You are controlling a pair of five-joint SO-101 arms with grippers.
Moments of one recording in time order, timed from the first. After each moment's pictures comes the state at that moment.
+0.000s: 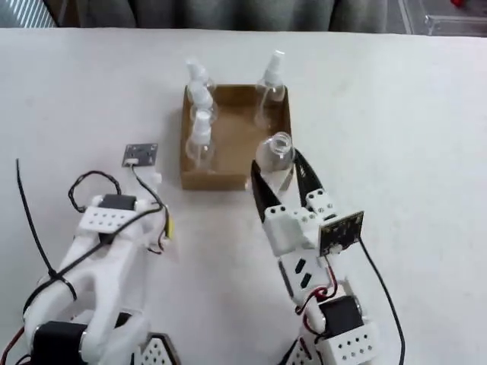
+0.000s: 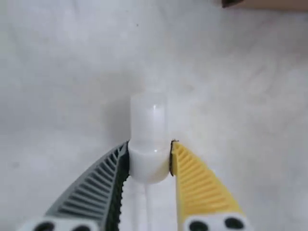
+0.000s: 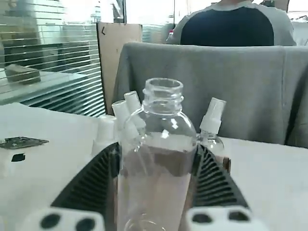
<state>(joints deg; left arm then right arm) -1.1 -23.3 58.9 55.6 10.9 -22.2 -101.7 96.4 11.9 -1.9</state>
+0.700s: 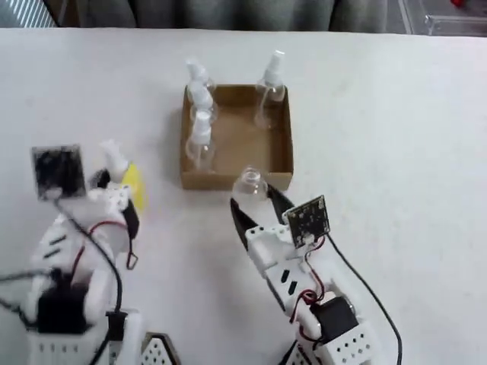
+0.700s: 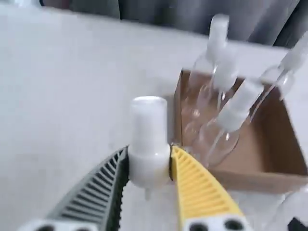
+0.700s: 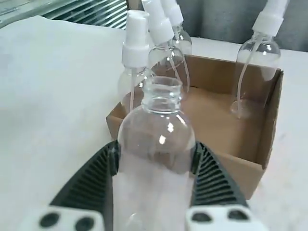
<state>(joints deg) -4.6 -84.1 59.0 58.0 10.8 -30.8 -101.7 96.4 31.2 -3.7</state>
